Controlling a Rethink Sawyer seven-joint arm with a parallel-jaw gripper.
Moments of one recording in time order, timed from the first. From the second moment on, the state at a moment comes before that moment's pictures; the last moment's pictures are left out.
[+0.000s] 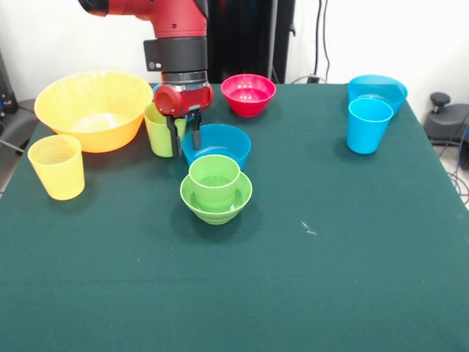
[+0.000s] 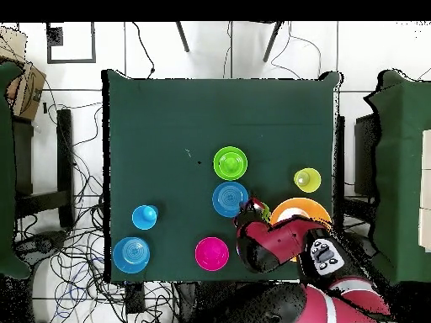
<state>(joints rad) -0.51 -0.48 0.05 1.82 -1.05 -0.25 1.33</state>
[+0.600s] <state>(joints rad) -0.49 -0.47 0.00 1.81 -1.03 -0.27 1.33</state>
